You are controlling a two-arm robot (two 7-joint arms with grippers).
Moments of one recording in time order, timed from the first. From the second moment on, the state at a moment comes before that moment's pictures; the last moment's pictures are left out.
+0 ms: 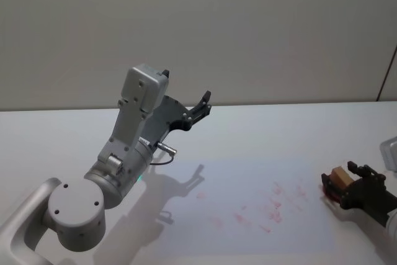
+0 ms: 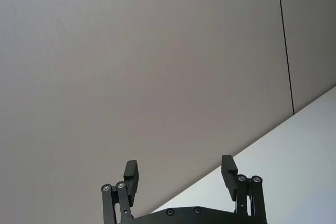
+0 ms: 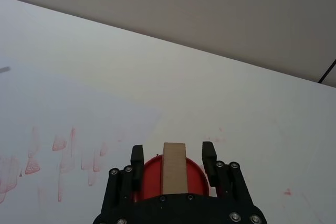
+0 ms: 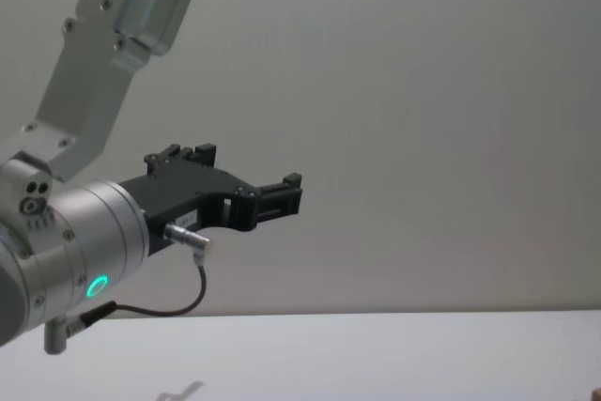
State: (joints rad) left arm -0.24 0.38 0.45 -1.63 -0.20 0.01 -0.01; right arm 0.01 0.38 -0.20 -1.48 0.18 0.11 0.25
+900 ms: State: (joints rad) left arm -0.24 0.38 0.45 -1.63 -0.20 0.01 -0.01; right arm 0.03 0.36 -0.19 -1.56 0.27 0.14 0.21
